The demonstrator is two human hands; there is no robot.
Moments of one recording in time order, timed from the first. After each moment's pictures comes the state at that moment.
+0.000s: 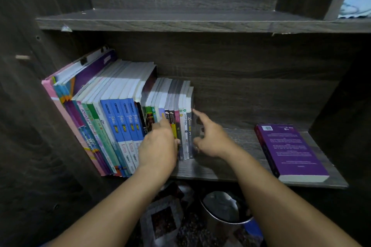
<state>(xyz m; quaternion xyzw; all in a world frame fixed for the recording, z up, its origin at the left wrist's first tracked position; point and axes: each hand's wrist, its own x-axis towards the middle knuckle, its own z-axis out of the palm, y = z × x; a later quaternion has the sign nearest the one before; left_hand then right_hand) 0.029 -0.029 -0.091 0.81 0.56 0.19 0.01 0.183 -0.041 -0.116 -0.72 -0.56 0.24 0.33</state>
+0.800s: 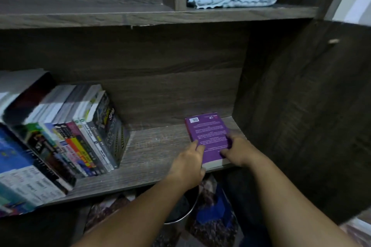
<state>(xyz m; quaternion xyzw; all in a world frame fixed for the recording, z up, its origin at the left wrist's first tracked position) 0.240 -0.111 -0.183 0.96 0.24 0.03 0.15 0.384 -0.203 -0.148 -0.90 -0.29 0.27 0.20</state>
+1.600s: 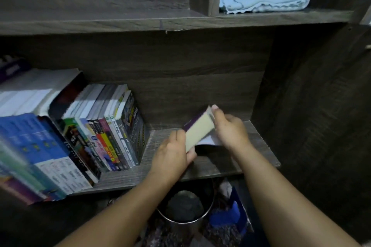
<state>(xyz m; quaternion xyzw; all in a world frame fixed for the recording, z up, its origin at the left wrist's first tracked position) 0.176 -0.075 -0.149 0.92 0.34 0.20 0.02 0.313 -0.146 -0.098 -0.79 -0.22 0.23 0.53</state>
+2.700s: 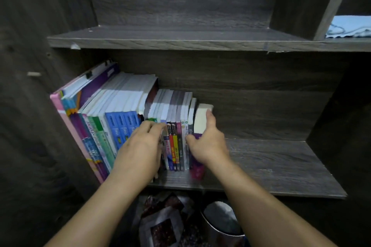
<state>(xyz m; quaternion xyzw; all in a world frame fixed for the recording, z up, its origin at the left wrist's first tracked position) -0.018 -0.025 -0.061 0.87 0.44 0.24 0.02 0.148 -0.053 -0.079 -0.79 -0.40 0.22 0.41</state>
